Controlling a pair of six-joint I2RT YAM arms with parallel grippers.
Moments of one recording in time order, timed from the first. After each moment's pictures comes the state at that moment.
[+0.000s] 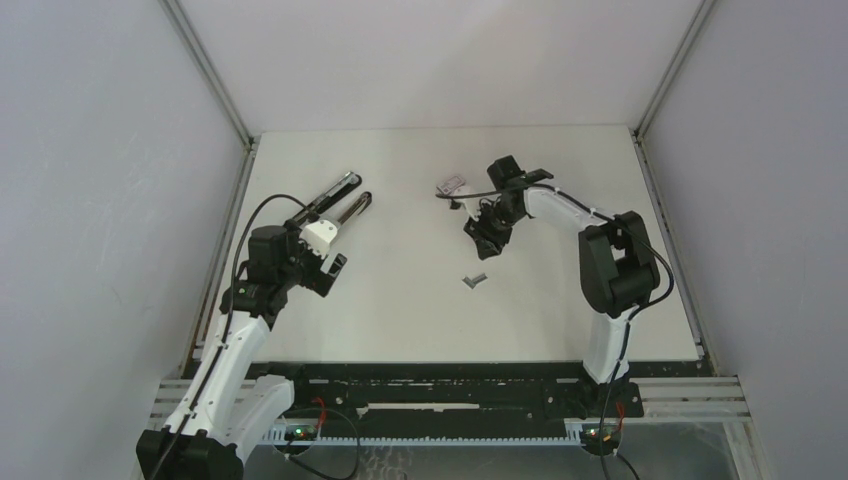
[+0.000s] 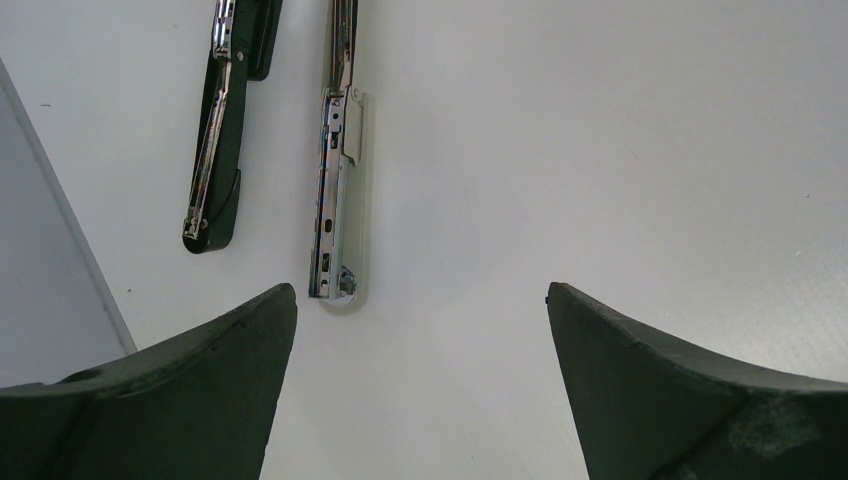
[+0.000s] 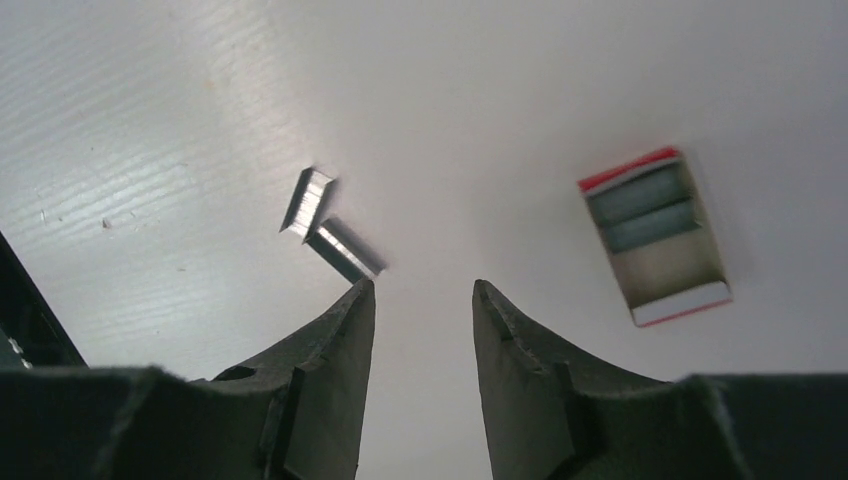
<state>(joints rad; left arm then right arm) -0.11 0.82 0.65 -0.47 0.19 0.49 0.39 1.91 1.45 -0.84 -0.51 -0.71</state>
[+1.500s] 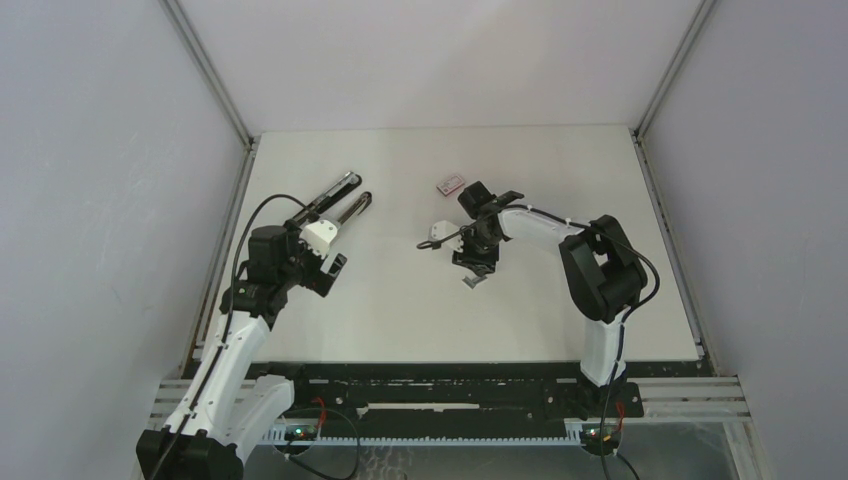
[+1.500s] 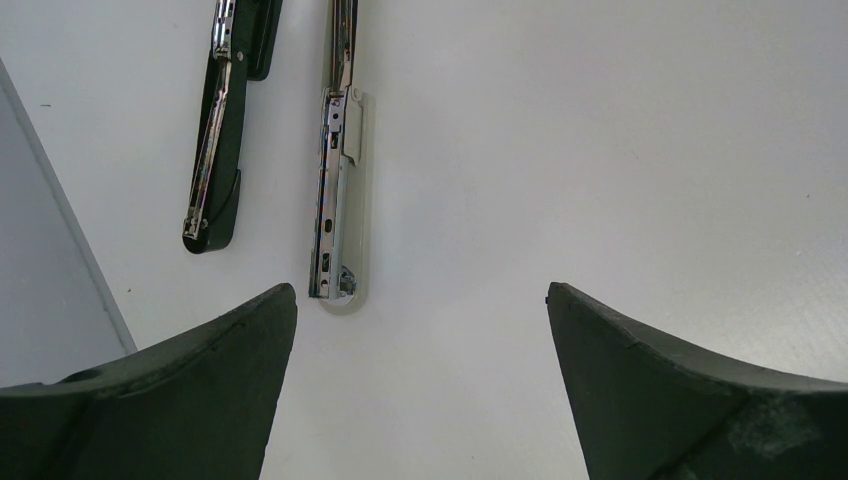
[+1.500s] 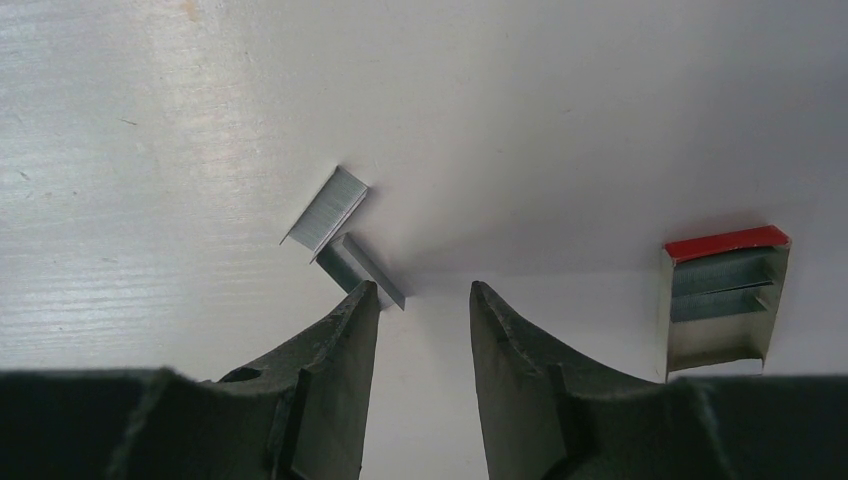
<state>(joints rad) -0.11 0.82 0.65 -0.47 0.19 0.49 0.57 1.92 1.33 -0.79 -0.27 -0.88</state>
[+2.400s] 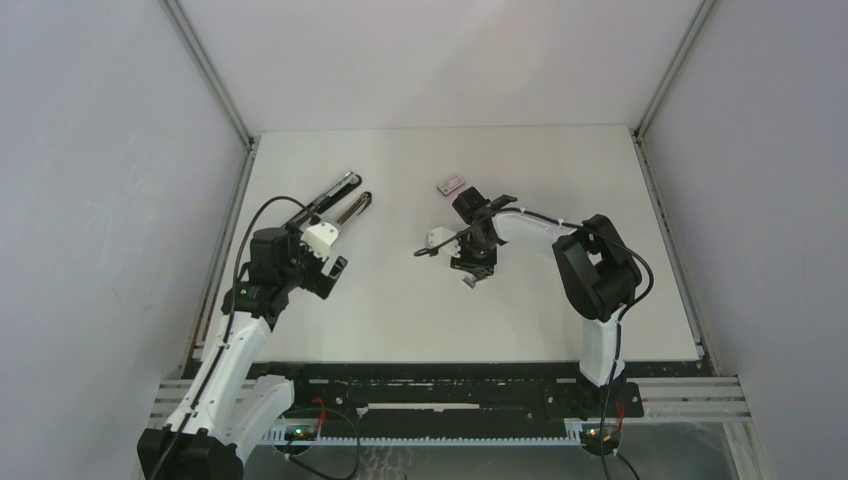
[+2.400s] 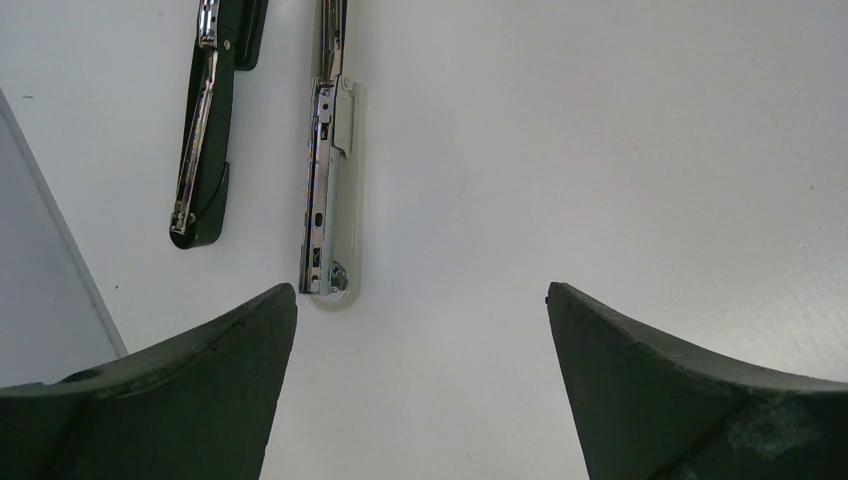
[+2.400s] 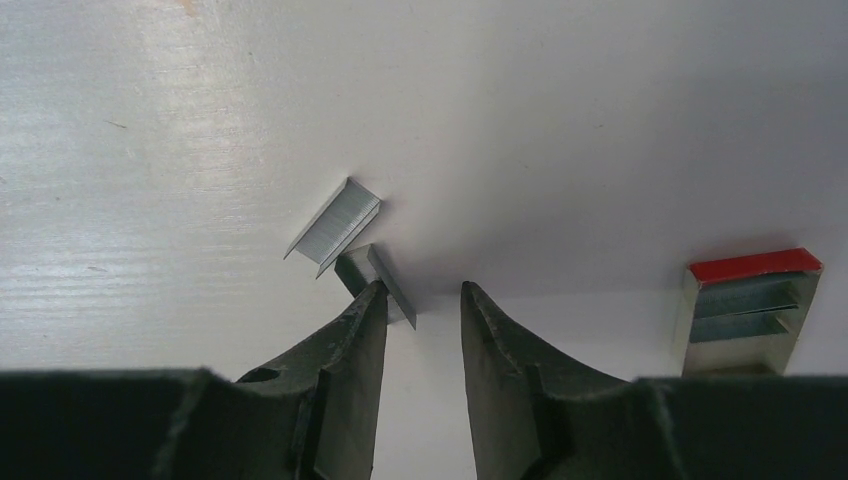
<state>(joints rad) -0.11 0.82 0.63 -0.47 0.19 0.49 0.60 1.94 1.33 -0.79 -0.22 -0.89</state>
